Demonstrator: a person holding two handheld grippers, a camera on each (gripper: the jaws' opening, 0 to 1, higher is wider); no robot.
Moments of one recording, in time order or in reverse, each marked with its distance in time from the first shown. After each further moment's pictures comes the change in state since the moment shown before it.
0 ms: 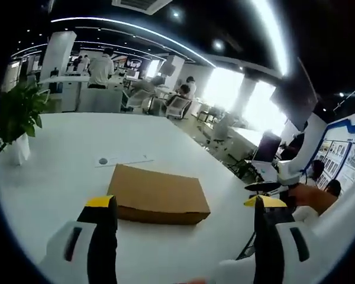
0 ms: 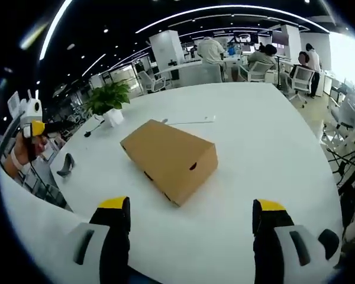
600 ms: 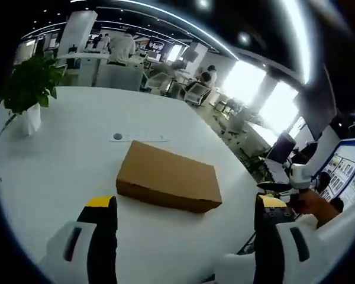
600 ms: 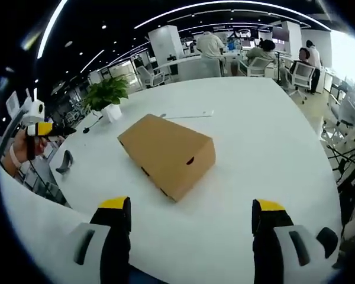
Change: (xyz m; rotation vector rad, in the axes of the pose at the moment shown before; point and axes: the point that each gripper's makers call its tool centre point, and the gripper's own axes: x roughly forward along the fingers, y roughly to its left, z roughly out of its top) left arm 0.003 0.035 -0.029 -0.129 0.130 0.124; right arm 0.000 -0.006 -0.008 0.005 0.039 -0.017
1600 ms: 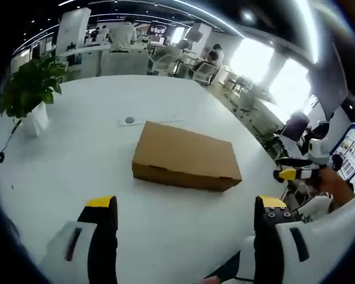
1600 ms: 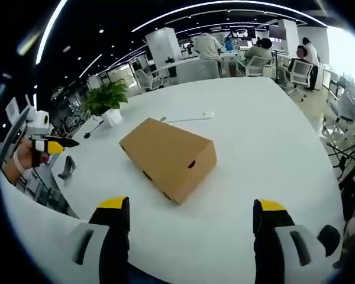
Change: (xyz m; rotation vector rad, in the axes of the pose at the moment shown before) left arm 0.005 0.023 -0.031 0.066 0.164 0.074; right arm -0.003 0.003 0.003 0.024 0.000 0.016
